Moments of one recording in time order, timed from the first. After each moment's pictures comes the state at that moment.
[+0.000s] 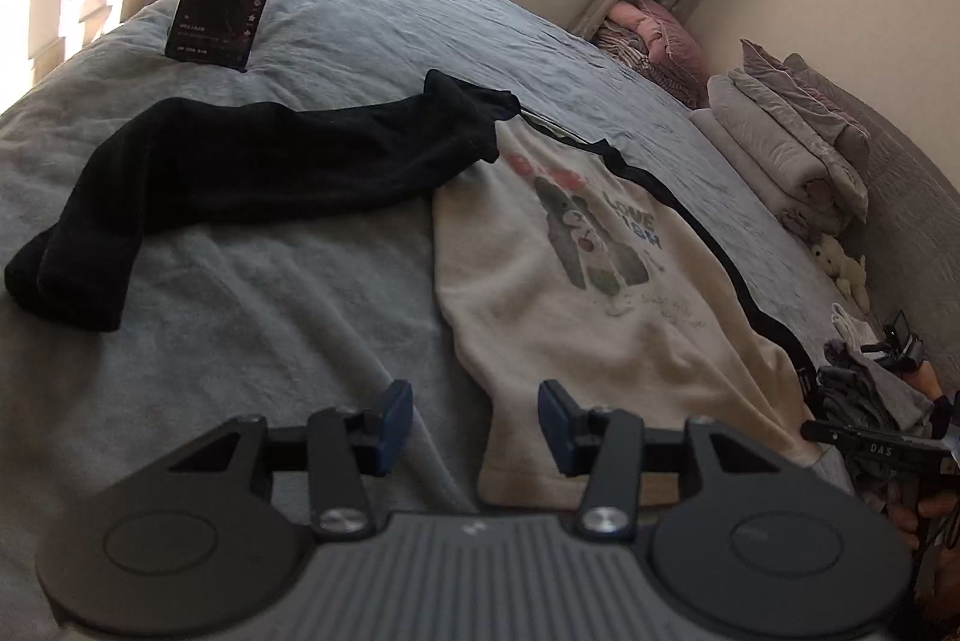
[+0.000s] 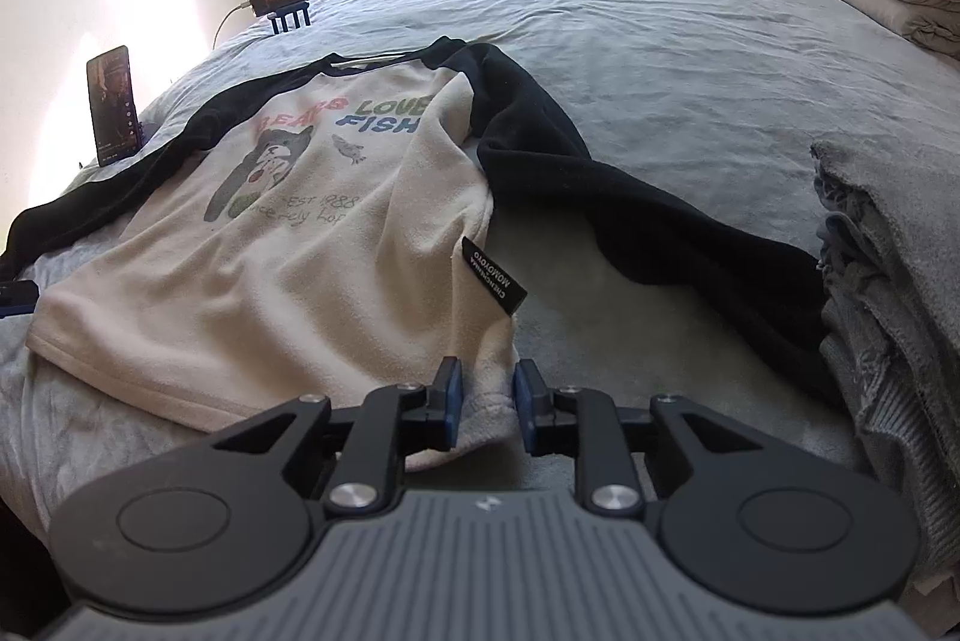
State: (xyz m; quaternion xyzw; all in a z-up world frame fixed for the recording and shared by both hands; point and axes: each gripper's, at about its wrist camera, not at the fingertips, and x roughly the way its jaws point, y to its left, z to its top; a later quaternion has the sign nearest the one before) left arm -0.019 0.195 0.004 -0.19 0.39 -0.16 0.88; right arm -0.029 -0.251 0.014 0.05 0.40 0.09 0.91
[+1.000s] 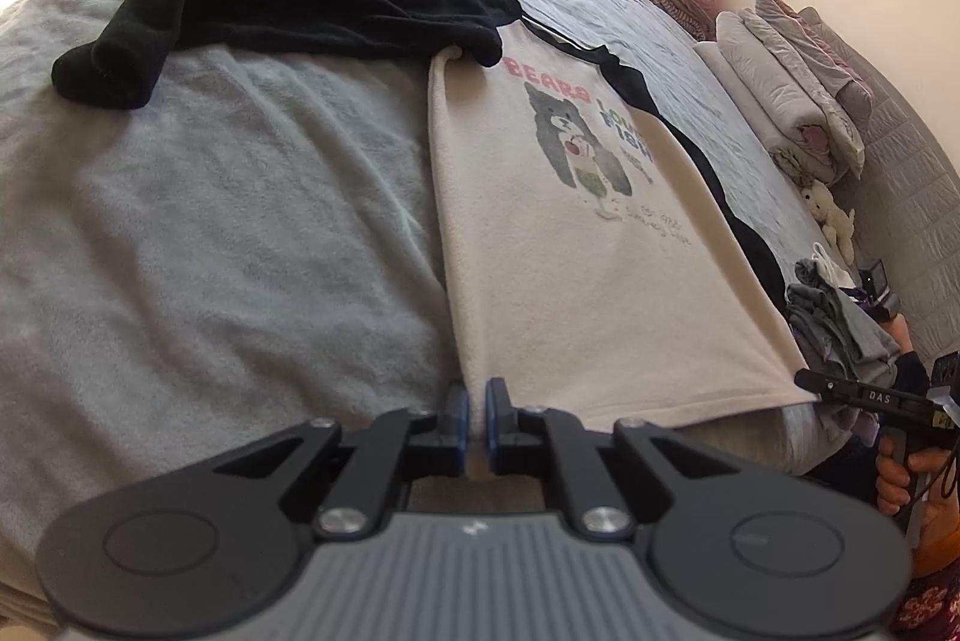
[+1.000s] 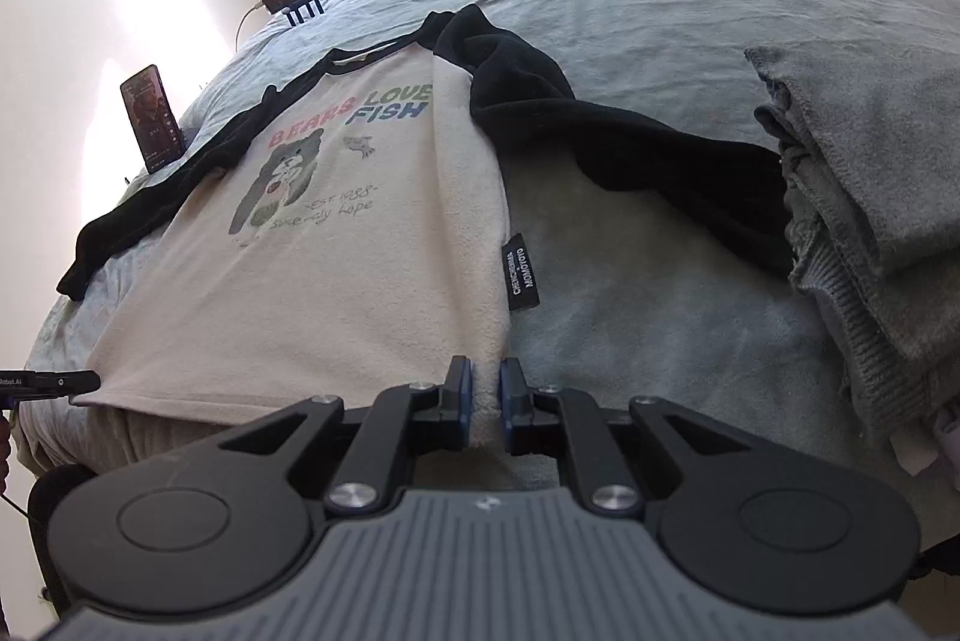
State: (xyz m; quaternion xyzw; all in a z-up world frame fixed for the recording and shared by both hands) left arm -0.074 0.190 0.001 -0.21 0.47 -0.16 0.84; right arm -0.066 -0.287 0.026 0.12 0.45 0.12 0.88
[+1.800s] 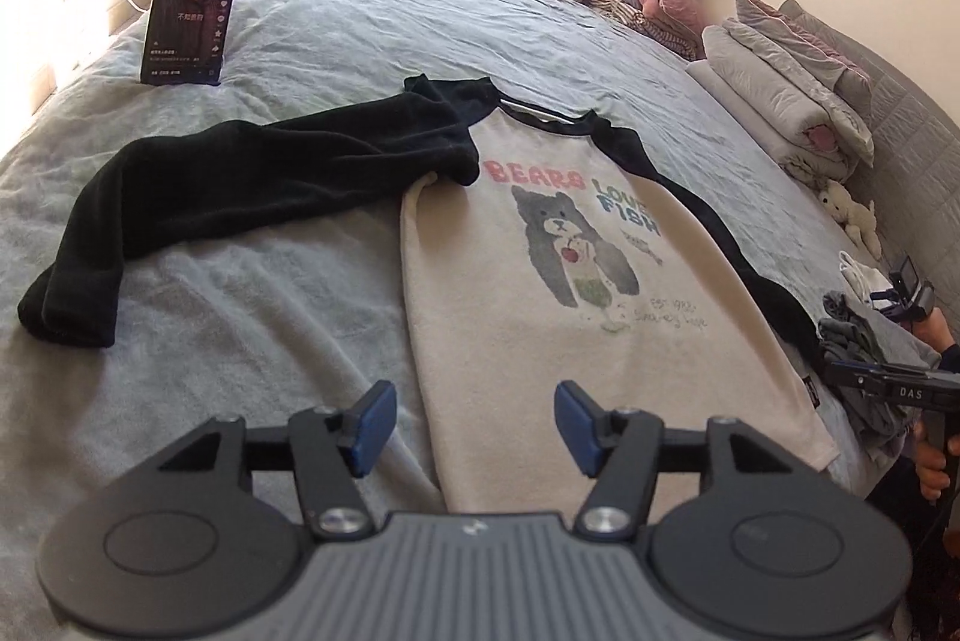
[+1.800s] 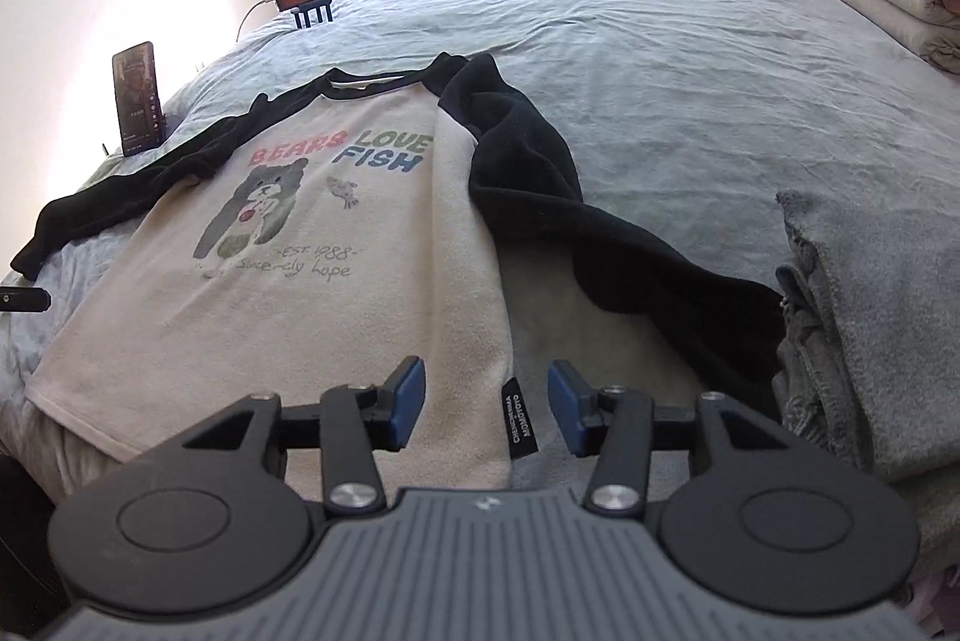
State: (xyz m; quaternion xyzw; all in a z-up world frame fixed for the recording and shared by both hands) left arm -0.021 0.176 0.040 -0.13 0.41 -0.15 0.89; right arm -0.023 -0.276 0.048 0.03 0.40 0.12 0.91
